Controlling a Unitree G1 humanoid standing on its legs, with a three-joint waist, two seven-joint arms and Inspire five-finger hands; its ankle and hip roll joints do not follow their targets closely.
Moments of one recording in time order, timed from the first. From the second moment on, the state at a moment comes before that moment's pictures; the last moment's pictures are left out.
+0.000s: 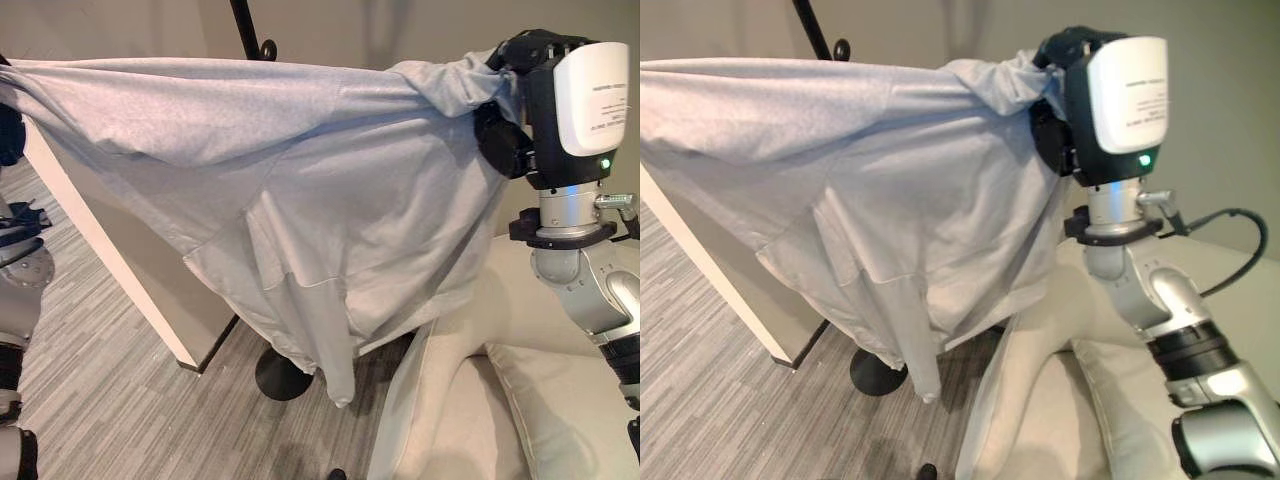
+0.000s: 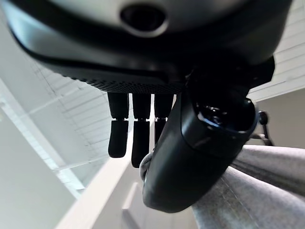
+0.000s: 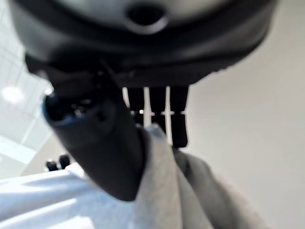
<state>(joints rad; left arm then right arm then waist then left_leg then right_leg) -0.50 1.06 0.04 0.47 0.40 -0.12 0.86 -0.64 -0.96 0.34 0.08 -0.46 -0.16 -0.70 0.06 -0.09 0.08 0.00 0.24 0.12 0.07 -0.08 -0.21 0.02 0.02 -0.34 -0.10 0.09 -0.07</state>
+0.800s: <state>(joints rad) -0.75 0.99 -0.42 0.84 0.39 -0.16 0.71 -1.05 -0.87 0.69 0.69 -0.32 -0.17 -0.58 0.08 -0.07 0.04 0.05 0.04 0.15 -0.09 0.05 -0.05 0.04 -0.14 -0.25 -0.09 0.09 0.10</state>
